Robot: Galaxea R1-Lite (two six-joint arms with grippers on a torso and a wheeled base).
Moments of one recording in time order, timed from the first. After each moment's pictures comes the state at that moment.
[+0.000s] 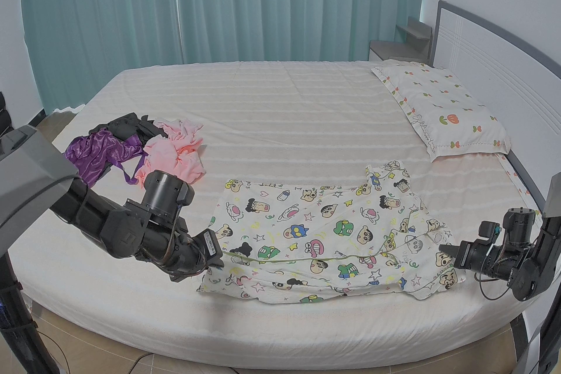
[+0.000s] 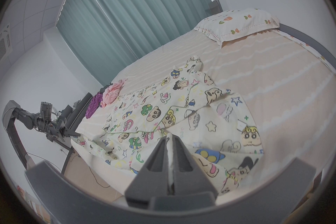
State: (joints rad) left arm -0.36 2.03 -0.92 -0.13 -0.23 -0.80; right arm -0.08 2.12 -0.22 -1.36 0.45 0.27
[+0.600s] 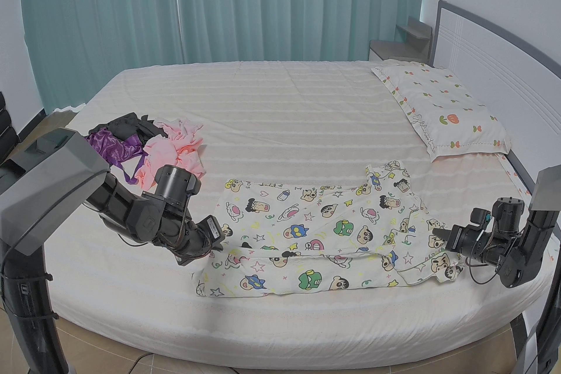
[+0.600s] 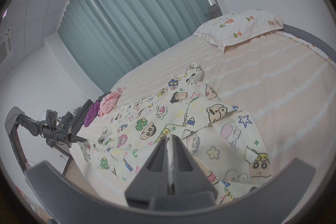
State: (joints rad) left arm -0.30 2.21 -1.10 -0.17 -0.19 -0.81; right arm -0.08 2.23 -0.40 -1.37 0.44 0.32
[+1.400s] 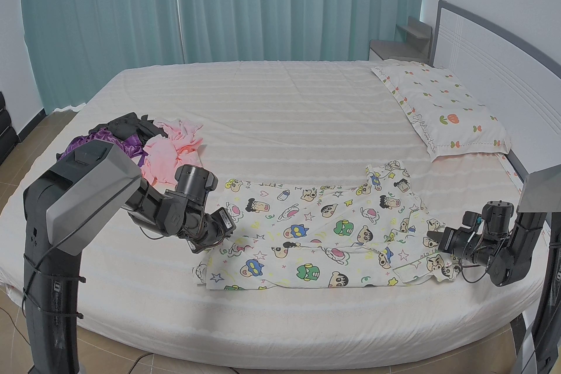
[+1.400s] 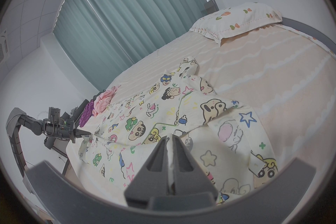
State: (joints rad) left arm -0.31 2.41 -1.34 -0.16 -0.09 -0.81; right arm -0.08 2.34 -0.48 -1.36 0.43 0.33
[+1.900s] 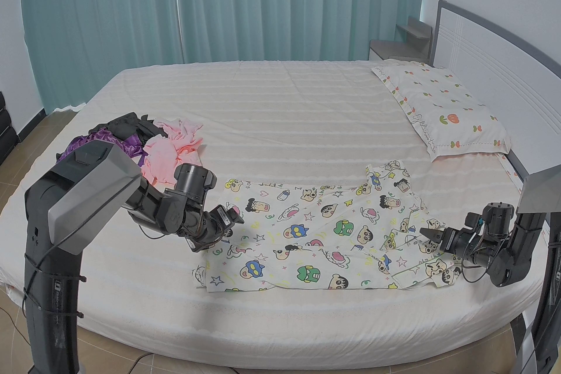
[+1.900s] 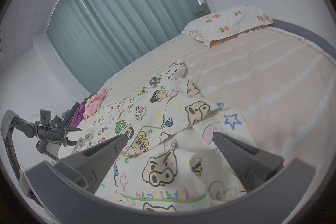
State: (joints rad) left arm -0.29 2.39 -1.33 -0.16 -0.09 -0.85; right arm -0.10 2.34 -0.48 -1.37 0.35 0.33
